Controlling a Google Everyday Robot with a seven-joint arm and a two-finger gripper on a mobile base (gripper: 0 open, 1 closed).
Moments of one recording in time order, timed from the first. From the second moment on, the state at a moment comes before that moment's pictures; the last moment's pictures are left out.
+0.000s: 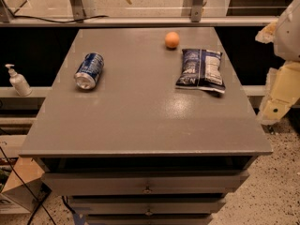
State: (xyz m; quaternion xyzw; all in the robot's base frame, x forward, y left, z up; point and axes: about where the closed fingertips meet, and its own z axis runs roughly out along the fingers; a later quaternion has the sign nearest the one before) arm 0.438 -0.217 0.977 -0.60 0.78 -0.03 0.16
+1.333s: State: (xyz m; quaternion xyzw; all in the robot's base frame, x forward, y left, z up) arm 0.461 -0.178 0.980 -0.62 0.76 -0.02 0.17
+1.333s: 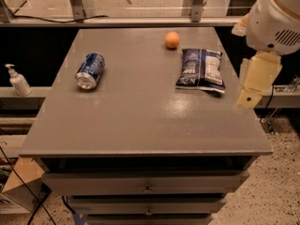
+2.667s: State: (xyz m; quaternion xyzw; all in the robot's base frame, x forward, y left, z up) arm 0.548 -0.042 0.966 -0.68 0.68 0.09 0.25
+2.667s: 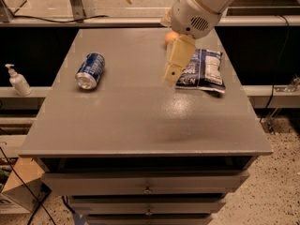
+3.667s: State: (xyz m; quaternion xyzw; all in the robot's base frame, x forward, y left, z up) arm 0.593 -0.013 0.980 -0.64 0.69 0.12 0.32
